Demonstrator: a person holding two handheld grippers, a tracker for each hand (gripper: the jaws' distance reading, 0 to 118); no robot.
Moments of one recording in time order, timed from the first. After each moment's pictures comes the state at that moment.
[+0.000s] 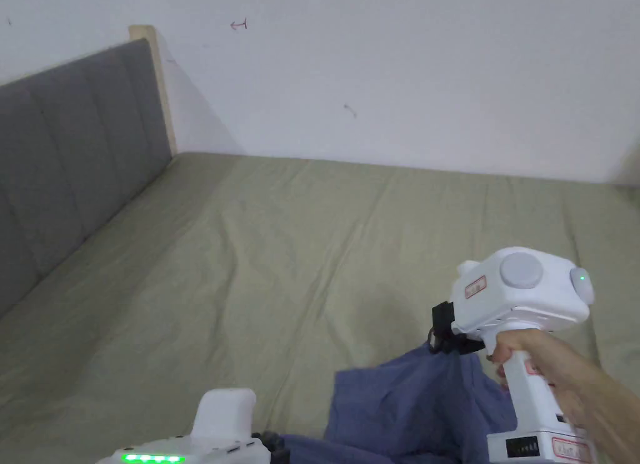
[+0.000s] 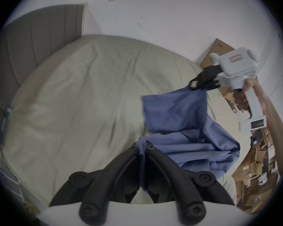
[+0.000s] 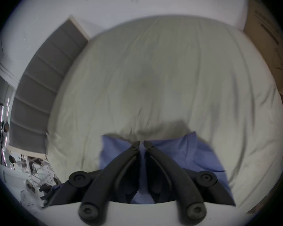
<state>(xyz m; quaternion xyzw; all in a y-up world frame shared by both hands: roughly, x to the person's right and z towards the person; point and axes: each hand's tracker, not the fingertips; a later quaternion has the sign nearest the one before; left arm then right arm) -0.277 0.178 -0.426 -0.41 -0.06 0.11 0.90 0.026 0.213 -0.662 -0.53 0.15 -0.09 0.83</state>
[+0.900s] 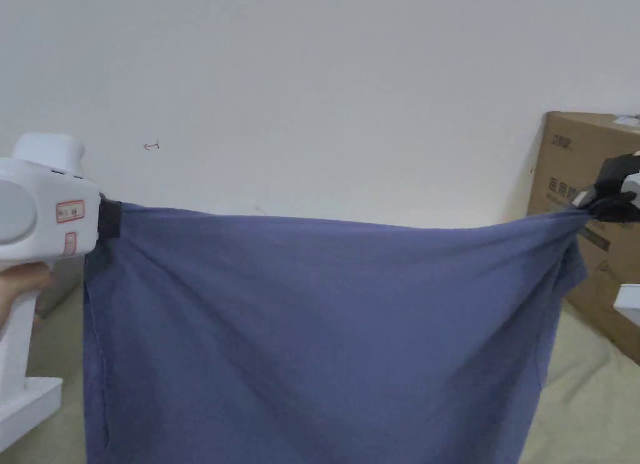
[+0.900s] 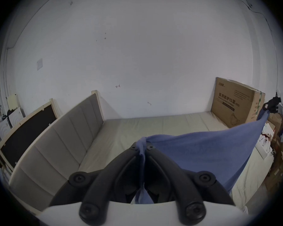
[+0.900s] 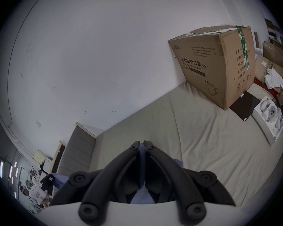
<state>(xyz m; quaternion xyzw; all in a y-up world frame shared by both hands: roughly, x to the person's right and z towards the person) -0.313 0.476 -0.511 -0.18 0.01 -0.03 0.98 0.287 0.496 -0.556 -0.27 0.02 -0.30 0.92</state>
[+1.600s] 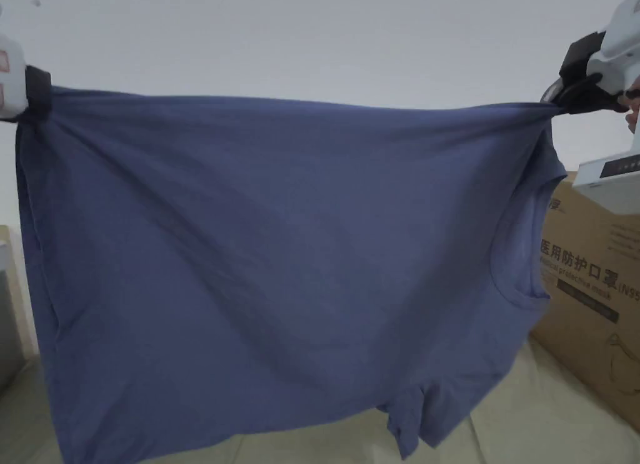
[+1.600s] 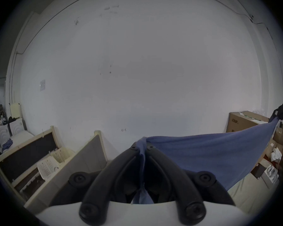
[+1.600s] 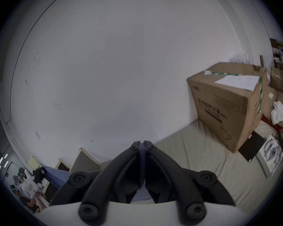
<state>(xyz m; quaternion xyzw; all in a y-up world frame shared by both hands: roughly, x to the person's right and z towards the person) -0.333 0.628 -0.690 -0.07 0.04 -0.01 1.00 0.261 0.665 -0.688 -0.16 0.00 -0.25 0.95</state>
